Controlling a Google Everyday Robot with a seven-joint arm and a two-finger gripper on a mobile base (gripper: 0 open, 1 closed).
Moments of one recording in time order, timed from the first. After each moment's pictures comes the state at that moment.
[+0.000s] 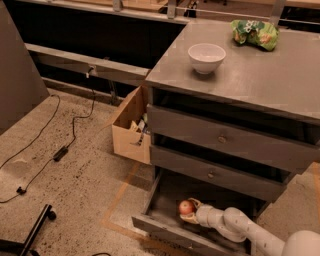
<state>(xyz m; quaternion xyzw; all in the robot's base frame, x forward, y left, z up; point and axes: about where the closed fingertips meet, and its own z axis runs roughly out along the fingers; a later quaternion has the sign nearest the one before) 0.592 -0.147 0.190 -0.46 0.76 0.17 0.44</state>
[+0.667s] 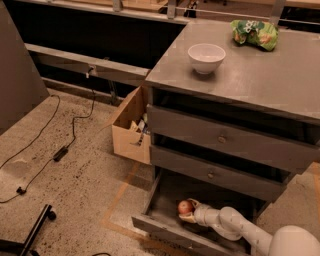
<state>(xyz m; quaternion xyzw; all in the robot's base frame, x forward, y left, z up) 0.607 -0.146 0.159 -0.44 0.77 0.16 0.42</state>
